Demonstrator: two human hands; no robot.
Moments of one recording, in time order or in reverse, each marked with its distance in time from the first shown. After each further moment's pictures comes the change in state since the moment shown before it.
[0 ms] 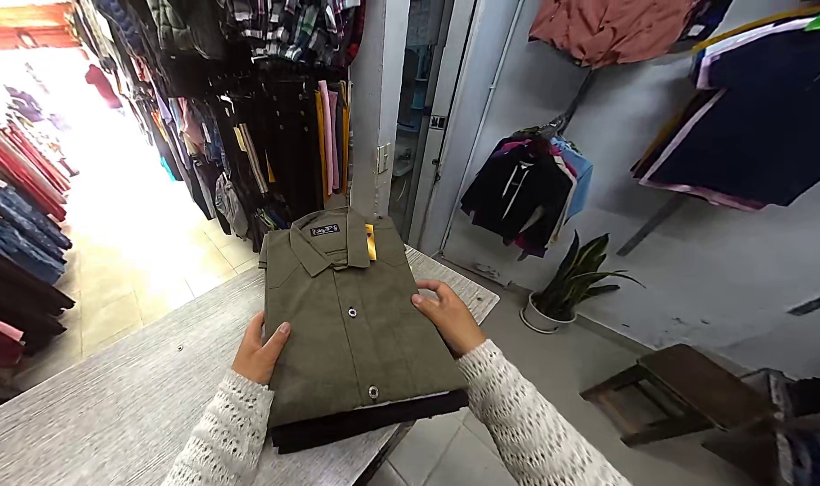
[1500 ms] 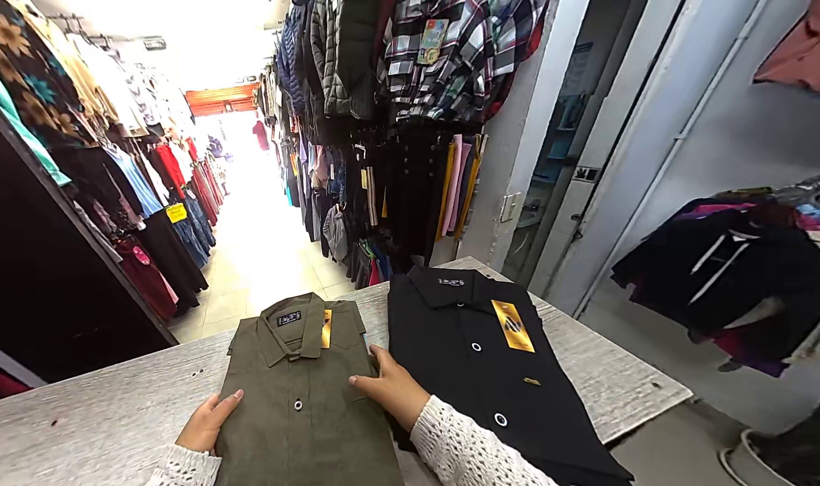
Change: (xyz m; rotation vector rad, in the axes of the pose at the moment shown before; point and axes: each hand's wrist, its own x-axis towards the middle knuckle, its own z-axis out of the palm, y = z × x) left_hand -0.126 0.015 -0.206 0.043 0.603 -0.227; right_hand -0.078 -0.044 0.237 -0.295 -0.668 0.186
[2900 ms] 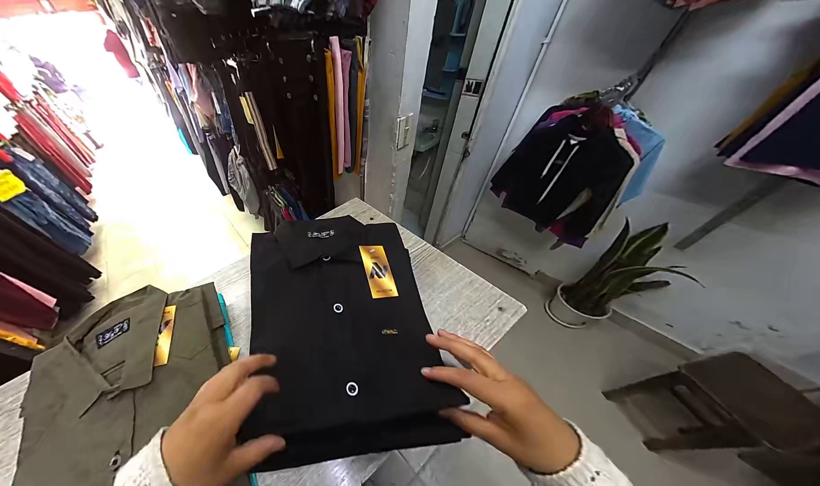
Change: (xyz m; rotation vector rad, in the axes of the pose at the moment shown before) left_hand -0.011 0.003 0.183 0.796 -0.731 1.408; right_hand -0.119 0.169 -0.227 -0.541 0.363 -0.767
